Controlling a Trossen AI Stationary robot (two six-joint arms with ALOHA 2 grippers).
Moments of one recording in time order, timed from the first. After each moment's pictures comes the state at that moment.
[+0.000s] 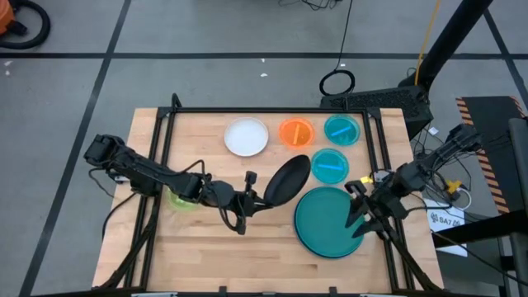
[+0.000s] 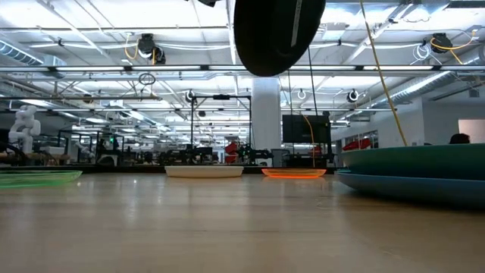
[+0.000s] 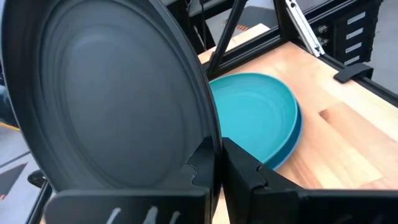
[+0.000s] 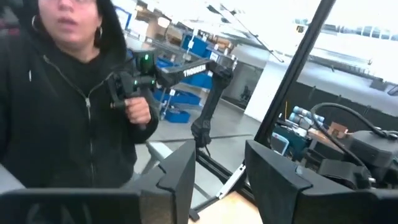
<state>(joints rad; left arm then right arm) -0.31 1.52 1.00 0.19 -0.21 0.37 0.57 0.72 0.57 0.31 -0.16 -0.33</state>
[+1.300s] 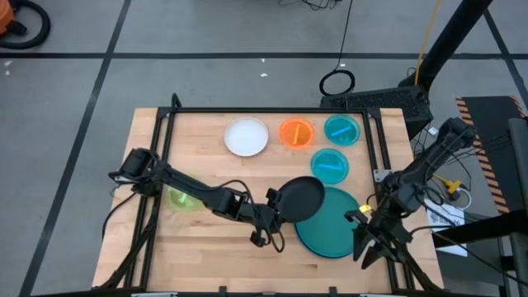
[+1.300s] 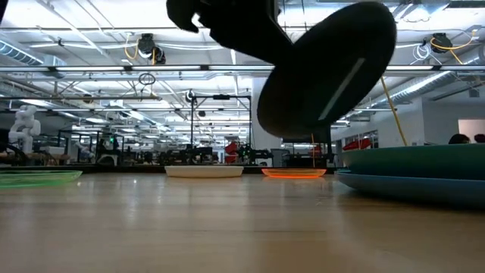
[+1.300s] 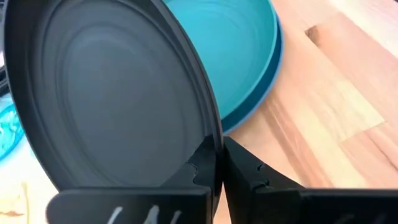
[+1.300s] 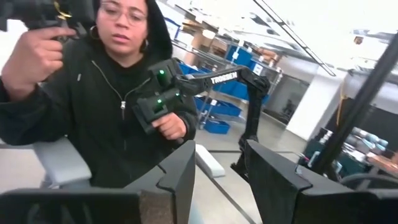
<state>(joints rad) -0.33 1.90 1.37 -0.18 -0.20 0.31 0.77 0.91 0.57 0.48 -0.16 -0.35</state>
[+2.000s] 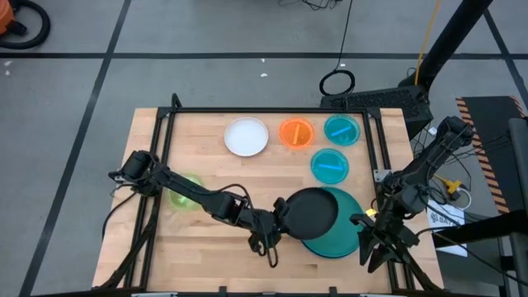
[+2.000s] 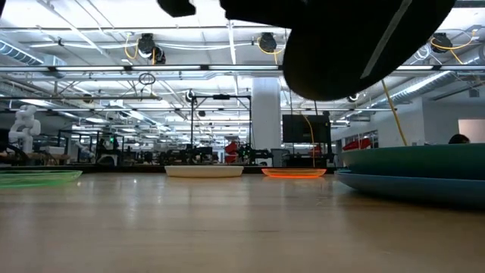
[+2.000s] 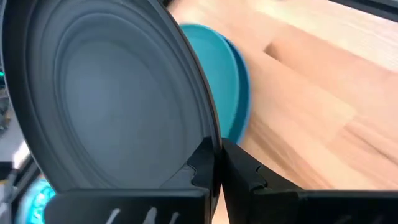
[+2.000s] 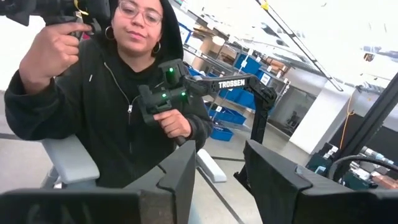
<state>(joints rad) -0.37 1.91 1.45 -0.20 -0.15 0.64 0.82 0.89 0.57 0.48 -0.16 -0.42</state>
